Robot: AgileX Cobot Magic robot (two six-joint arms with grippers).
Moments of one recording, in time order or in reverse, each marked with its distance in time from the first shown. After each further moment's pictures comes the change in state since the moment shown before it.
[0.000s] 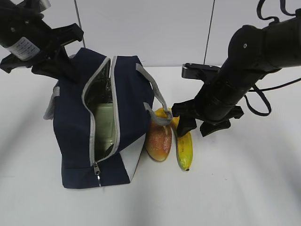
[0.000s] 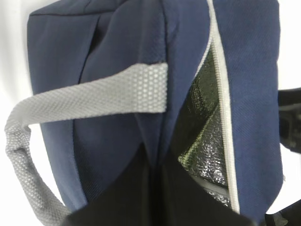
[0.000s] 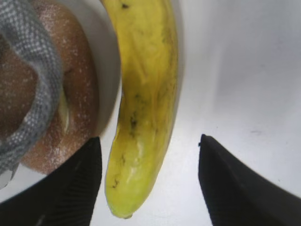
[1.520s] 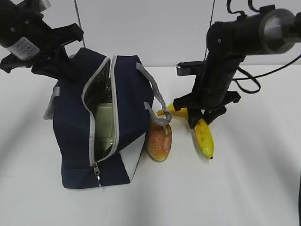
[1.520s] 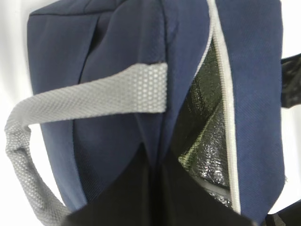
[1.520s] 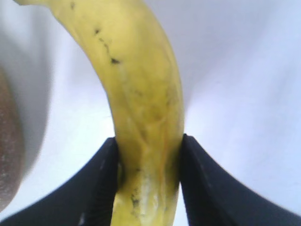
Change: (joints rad) left arm 0.000 0.000 0.000 0.000 0.000 0.000; right arm -0.010 0.186 -0.312 -0.286 0.230 0.134
